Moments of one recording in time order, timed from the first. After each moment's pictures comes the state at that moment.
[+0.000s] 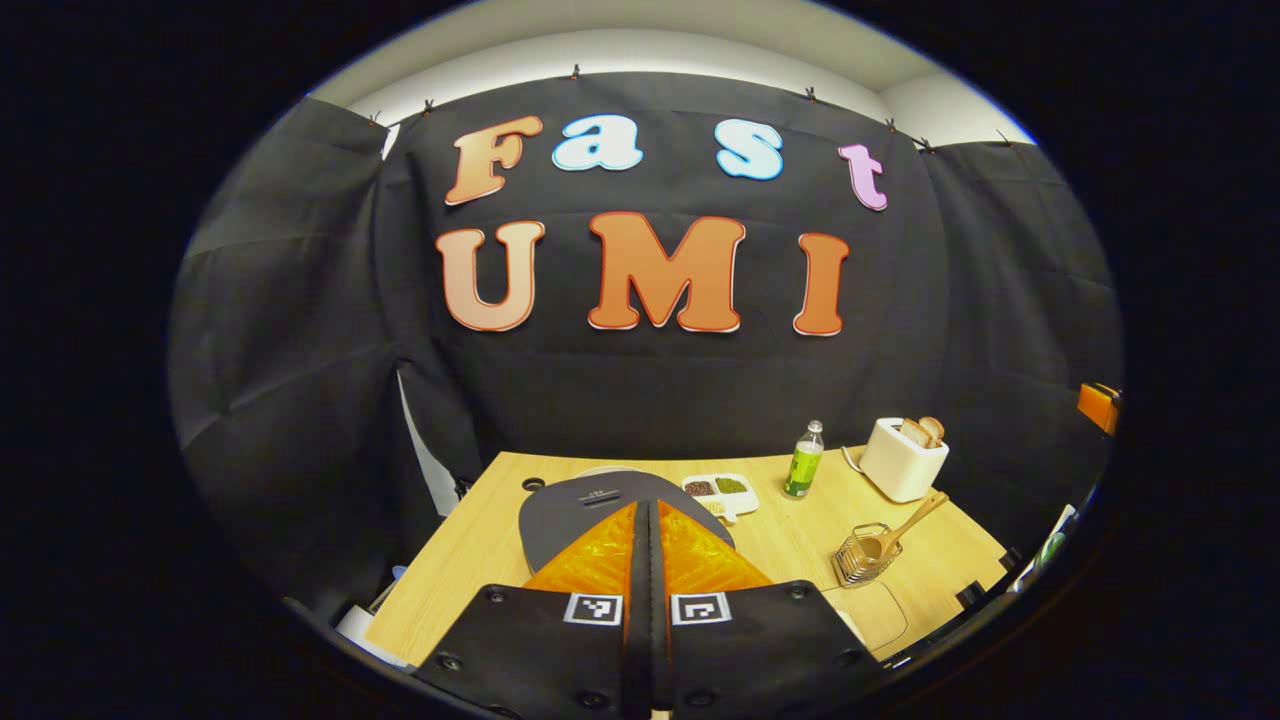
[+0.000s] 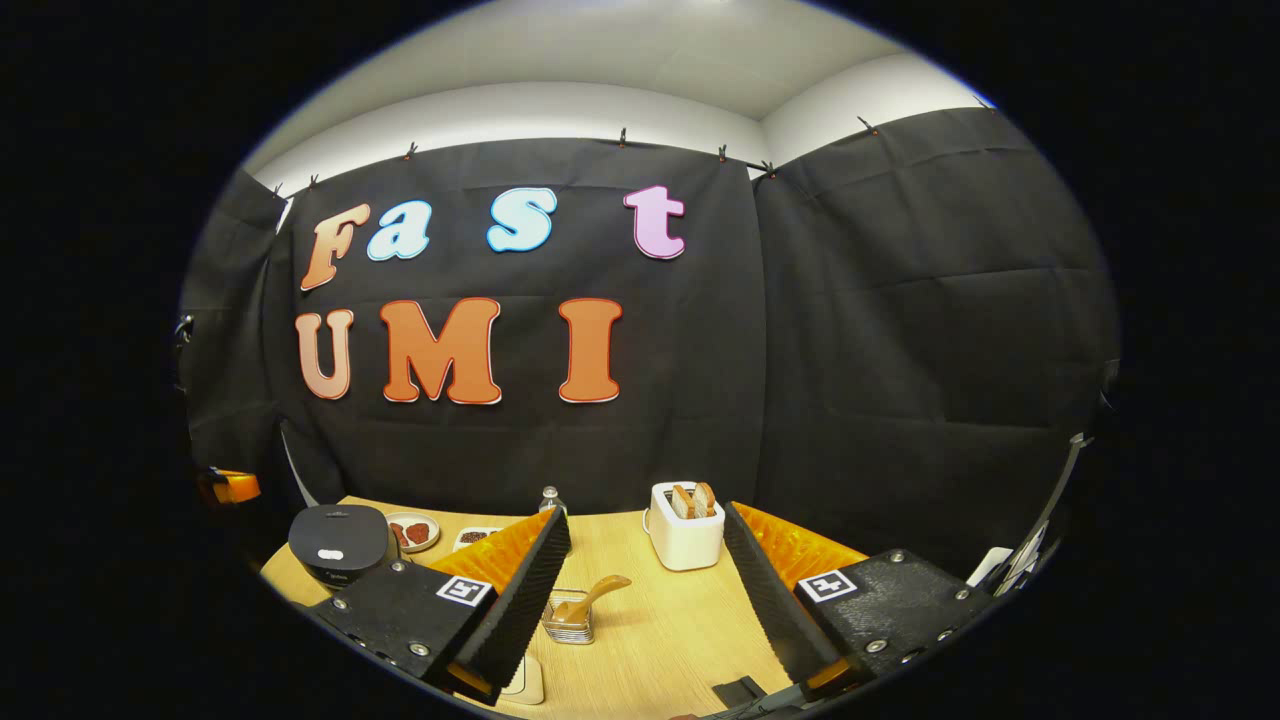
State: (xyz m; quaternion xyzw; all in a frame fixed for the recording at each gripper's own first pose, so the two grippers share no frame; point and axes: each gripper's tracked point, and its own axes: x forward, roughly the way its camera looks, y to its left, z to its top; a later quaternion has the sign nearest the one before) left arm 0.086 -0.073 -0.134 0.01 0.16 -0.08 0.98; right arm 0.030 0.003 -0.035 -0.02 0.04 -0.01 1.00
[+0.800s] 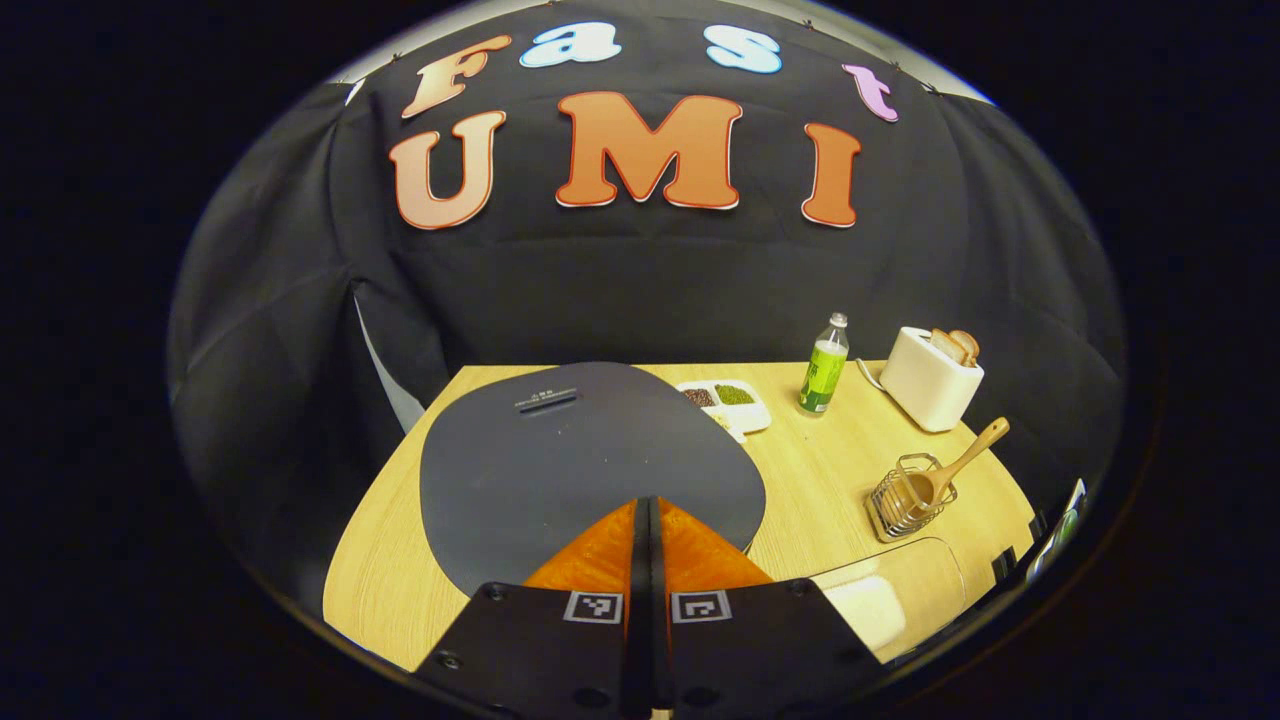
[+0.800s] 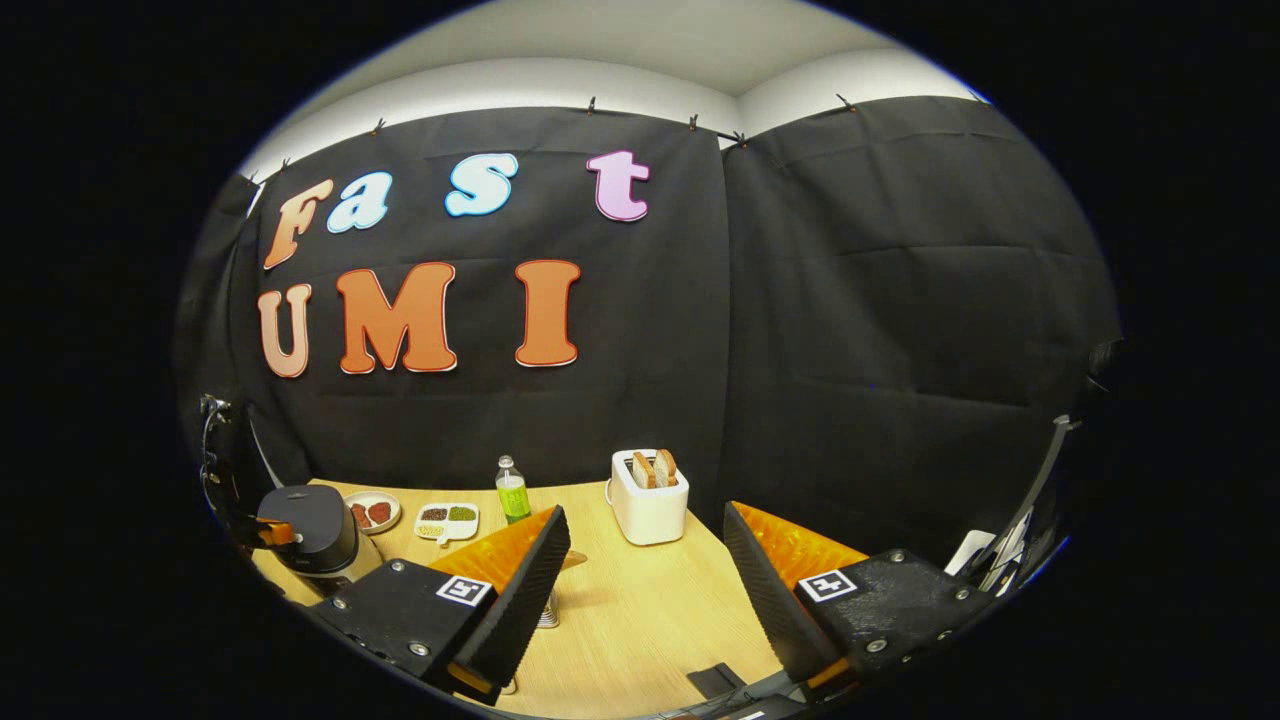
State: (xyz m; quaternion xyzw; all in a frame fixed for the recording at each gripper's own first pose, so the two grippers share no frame) left arm 0.128 -0.094 -0.277 0.02 0.29 -0.08 0.95; right arm 0.044 -0.027 -0.068 -0.02 0.08 -0.06 0.99
